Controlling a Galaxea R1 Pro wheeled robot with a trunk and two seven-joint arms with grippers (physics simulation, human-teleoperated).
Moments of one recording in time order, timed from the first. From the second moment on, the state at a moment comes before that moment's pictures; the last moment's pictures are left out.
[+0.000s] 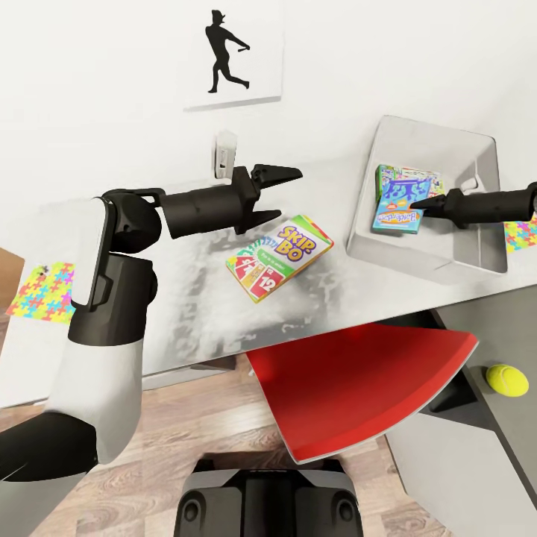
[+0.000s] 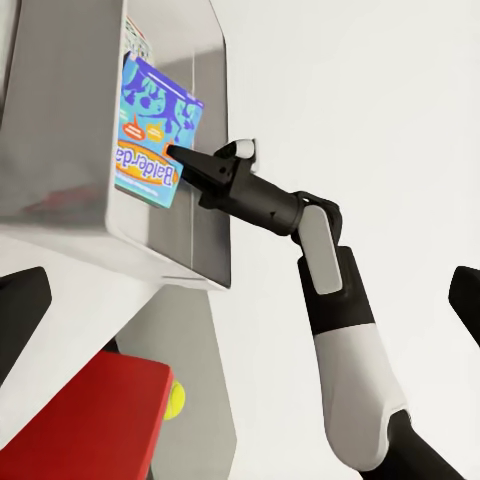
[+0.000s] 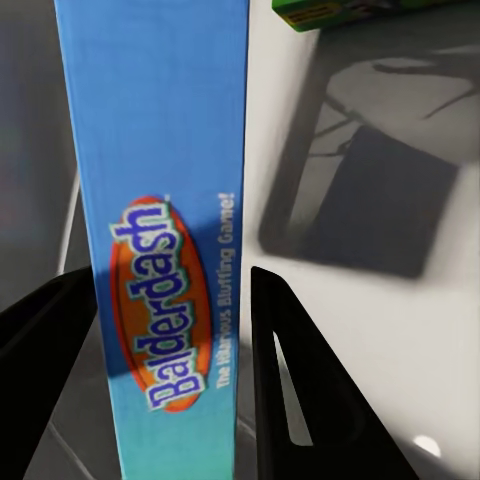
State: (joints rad) left arm -1.18 -0.08 -0.18 -1.60 1.90 1.00 0.70; right arm -1.60 -0.53 0.14 -0.54 -0.37 1.05 0.84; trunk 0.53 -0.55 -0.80
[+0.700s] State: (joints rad) left arm -1.18 -0.08 -0.18 -1.60 1.90 1.00 0.70; right arm -1.59 -0.52 0.14 -0.54 -0.37 1.05 0.84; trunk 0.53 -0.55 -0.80
